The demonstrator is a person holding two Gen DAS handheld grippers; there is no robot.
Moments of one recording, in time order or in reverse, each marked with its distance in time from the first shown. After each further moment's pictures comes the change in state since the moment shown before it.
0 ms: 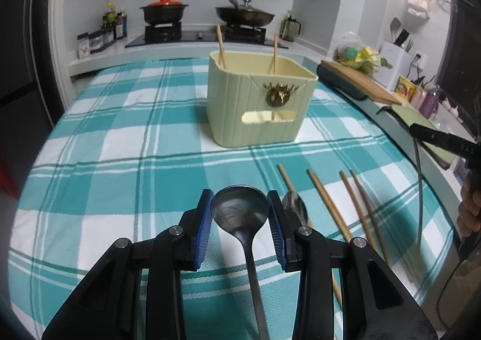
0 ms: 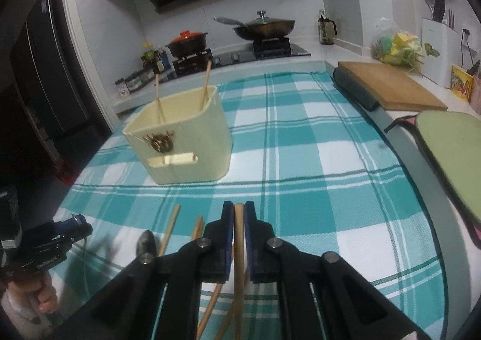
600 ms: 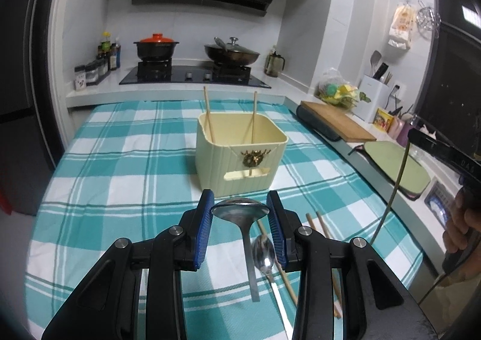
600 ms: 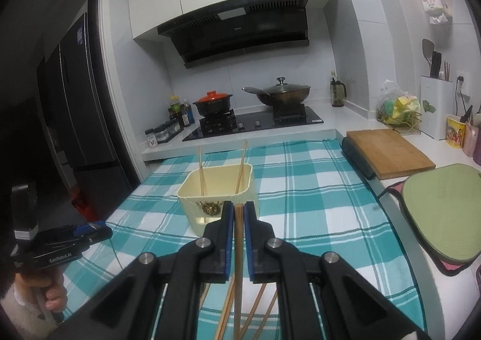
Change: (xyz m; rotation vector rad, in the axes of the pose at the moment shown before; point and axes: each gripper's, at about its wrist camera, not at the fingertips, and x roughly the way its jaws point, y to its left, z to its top) left arm -0.063 -0.004 0.051 -0.007 -0.125 -0.075; right arm -0.101 0.041 0.032 -0.052 -0.261 0.050
